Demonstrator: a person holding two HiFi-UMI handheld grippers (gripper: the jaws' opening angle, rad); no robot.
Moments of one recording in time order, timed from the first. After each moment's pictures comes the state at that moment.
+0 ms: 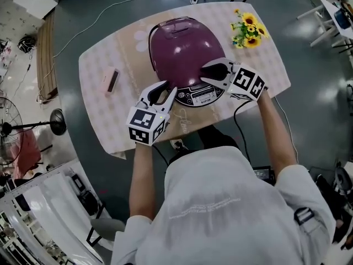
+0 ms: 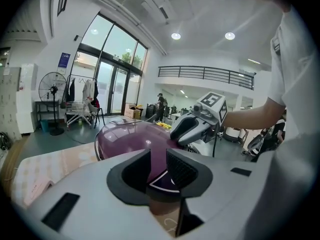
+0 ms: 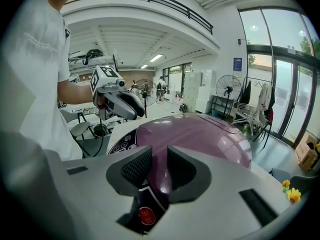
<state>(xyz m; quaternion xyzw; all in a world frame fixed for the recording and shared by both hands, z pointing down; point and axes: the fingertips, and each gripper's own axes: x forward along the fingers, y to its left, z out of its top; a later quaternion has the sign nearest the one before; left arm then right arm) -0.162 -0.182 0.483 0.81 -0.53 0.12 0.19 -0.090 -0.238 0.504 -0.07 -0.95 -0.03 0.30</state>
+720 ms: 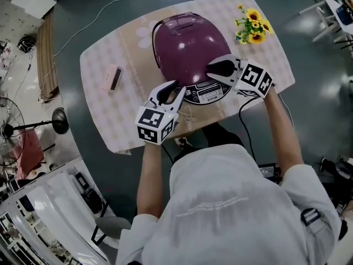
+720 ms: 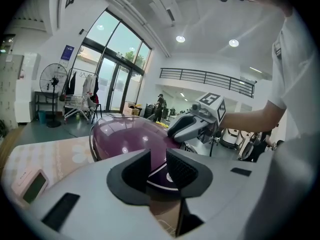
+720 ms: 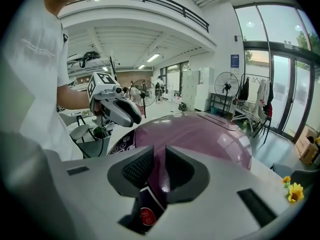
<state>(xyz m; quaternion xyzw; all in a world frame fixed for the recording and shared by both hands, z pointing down) -0.152 -0.181 0.499 0.82 -0.52 0.09 0.22 -0.090 -0.241 0.507 -0.07 -0.95 -0.01 0.30</state>
